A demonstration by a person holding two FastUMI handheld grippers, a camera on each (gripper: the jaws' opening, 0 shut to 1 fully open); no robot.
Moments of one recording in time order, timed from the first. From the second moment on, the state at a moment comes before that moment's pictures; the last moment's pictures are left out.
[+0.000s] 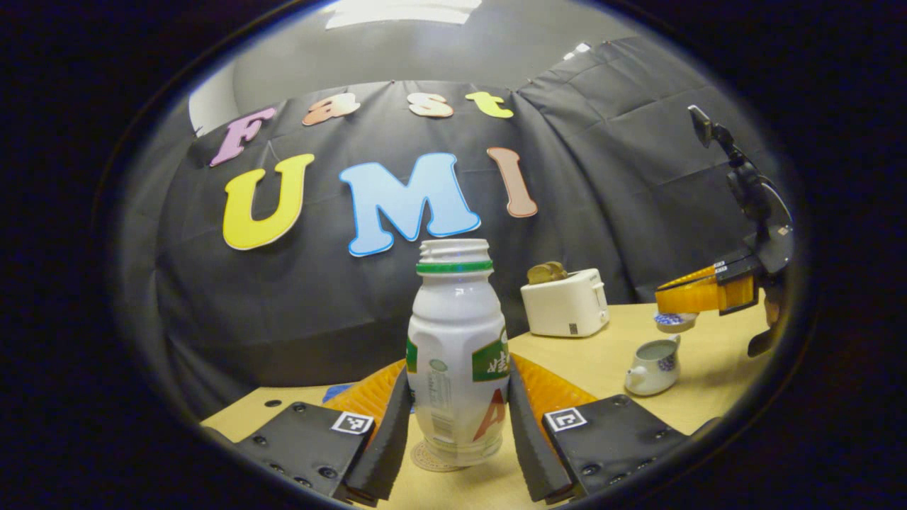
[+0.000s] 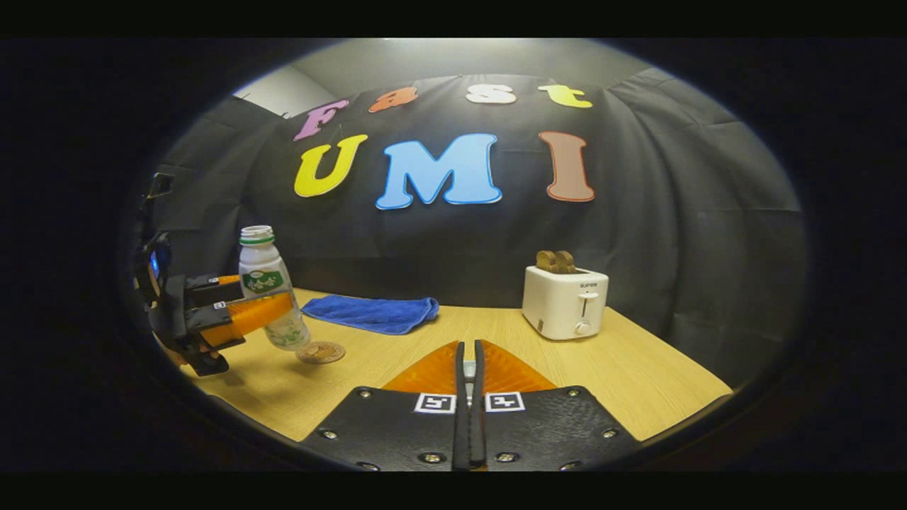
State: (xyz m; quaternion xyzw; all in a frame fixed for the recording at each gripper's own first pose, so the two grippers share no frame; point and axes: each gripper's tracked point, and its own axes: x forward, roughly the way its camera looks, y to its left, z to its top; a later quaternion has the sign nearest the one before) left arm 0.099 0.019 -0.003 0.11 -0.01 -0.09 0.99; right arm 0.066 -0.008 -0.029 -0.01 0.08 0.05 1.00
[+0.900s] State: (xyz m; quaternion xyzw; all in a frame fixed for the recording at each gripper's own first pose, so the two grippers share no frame) left arm 0.109 0.057 -0.007 0.05 0.01 -0.05 1.00; right arm 0.087 -0.013 -0.071 -0.01 0.11 0.03 0.99
